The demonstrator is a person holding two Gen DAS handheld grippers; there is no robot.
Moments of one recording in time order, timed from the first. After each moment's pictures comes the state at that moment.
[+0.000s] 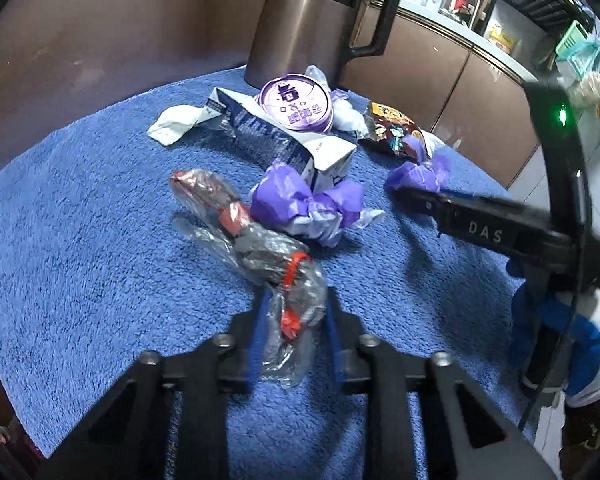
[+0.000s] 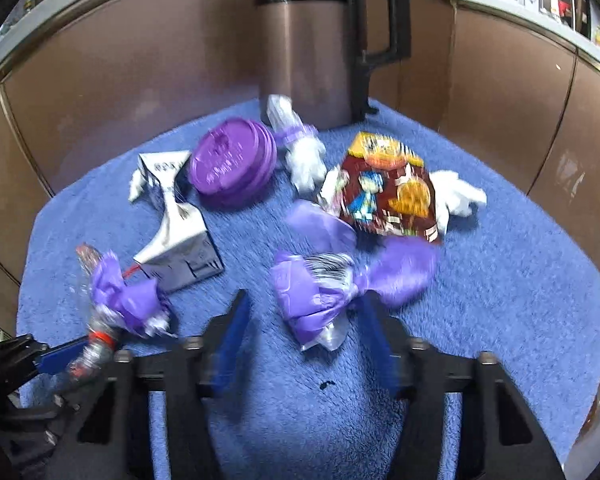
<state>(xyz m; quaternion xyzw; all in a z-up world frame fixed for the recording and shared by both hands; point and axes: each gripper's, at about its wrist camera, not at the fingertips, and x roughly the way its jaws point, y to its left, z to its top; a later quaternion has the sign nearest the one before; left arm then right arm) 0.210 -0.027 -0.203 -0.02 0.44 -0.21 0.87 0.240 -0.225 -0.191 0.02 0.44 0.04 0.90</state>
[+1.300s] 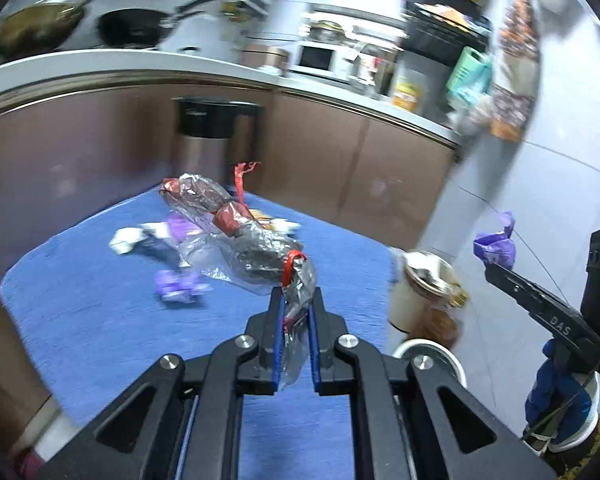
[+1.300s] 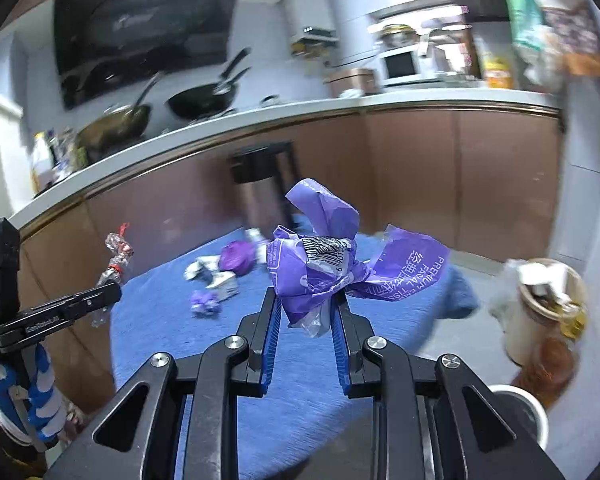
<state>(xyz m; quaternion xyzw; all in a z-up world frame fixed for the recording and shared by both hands) 0.054 -0.073 -0.046 -0.02 0.29 -0.31 0.90 -0.070 -0.330 -0.039 0.11 0.23 -0.02 0.97</state>
